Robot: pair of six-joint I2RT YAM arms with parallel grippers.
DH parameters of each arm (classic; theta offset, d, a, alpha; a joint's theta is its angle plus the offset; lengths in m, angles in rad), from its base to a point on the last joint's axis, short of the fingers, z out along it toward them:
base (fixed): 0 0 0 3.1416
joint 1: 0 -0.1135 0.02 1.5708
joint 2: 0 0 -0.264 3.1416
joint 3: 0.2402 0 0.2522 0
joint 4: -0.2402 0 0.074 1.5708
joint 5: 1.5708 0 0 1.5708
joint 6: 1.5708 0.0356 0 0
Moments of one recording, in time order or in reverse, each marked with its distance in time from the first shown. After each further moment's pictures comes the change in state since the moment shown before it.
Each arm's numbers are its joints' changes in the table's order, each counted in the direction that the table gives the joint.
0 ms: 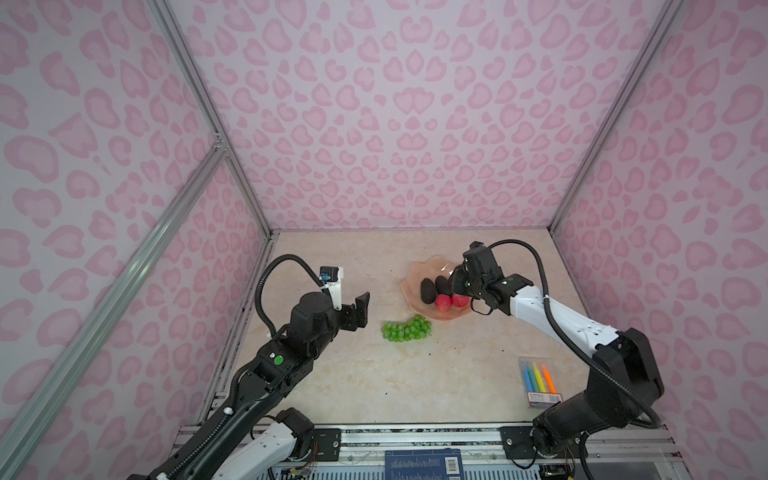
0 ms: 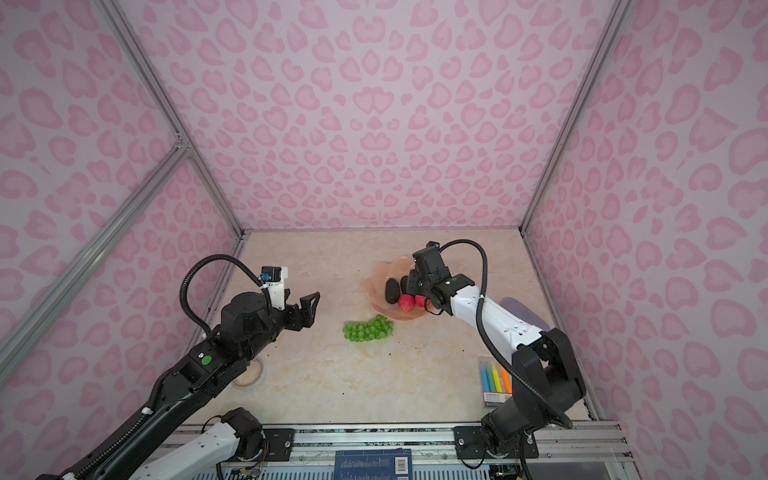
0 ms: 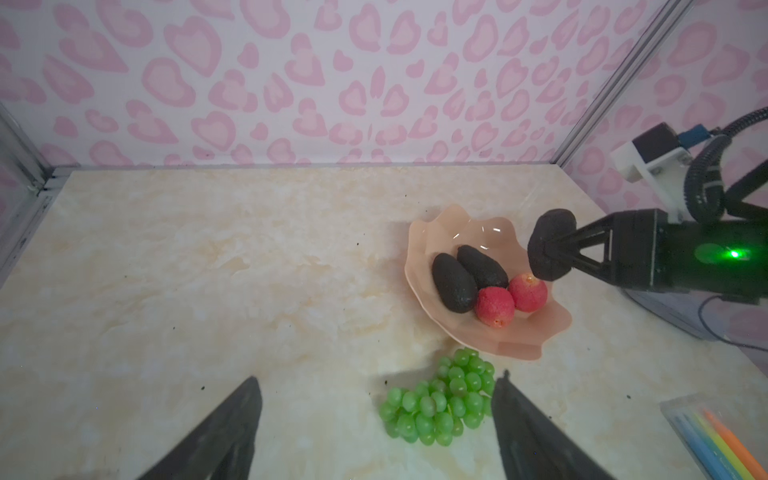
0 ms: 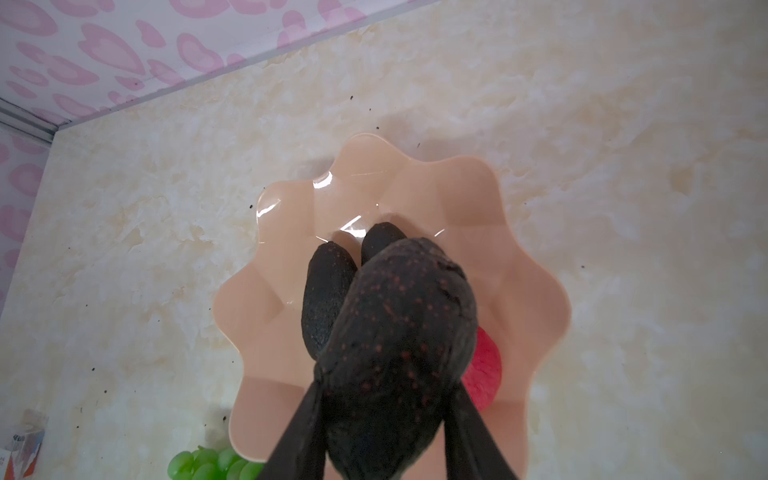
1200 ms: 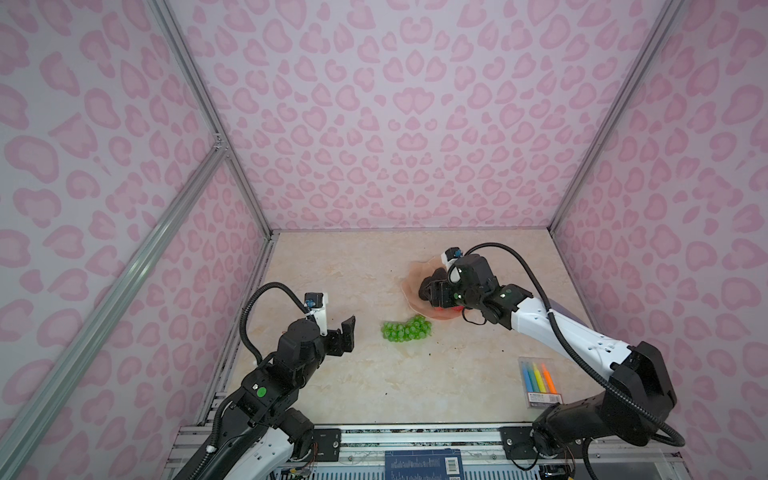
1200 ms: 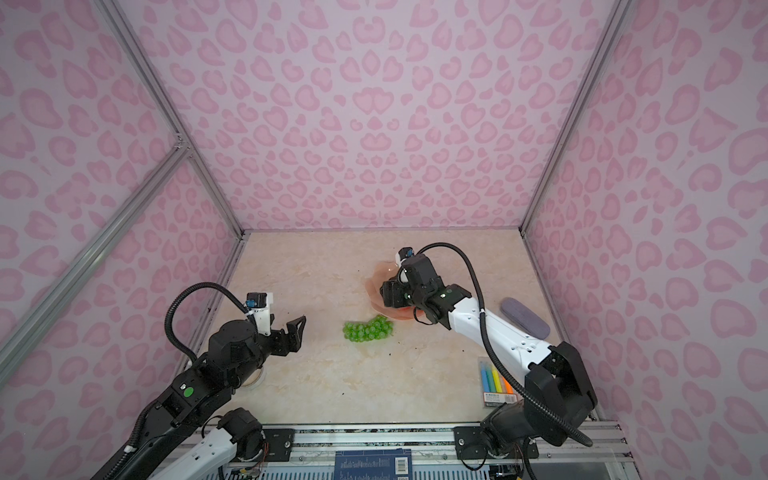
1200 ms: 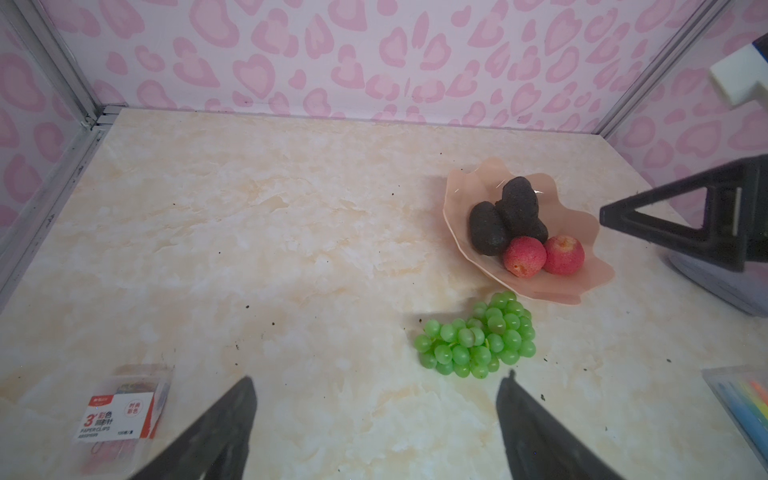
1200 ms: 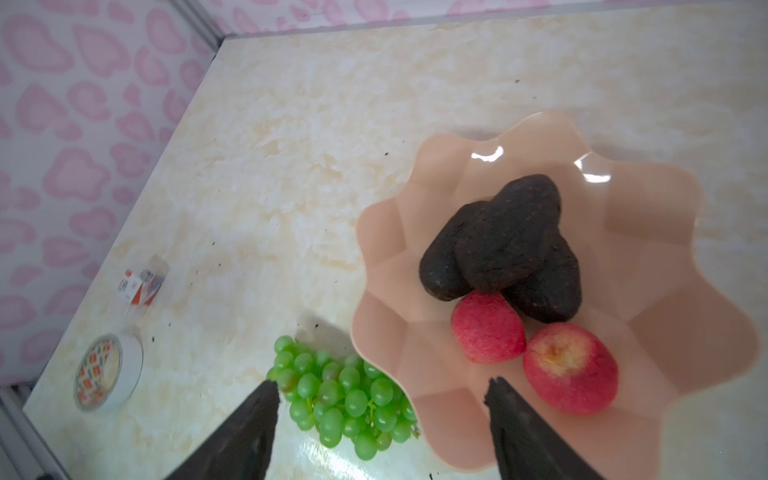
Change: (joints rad) left arm -0.003 -0.209 -0.128 -0.152 -0.054 -0.031; right arm -0.134 -0.128 -0.072 0.047 -0.157 -0.200
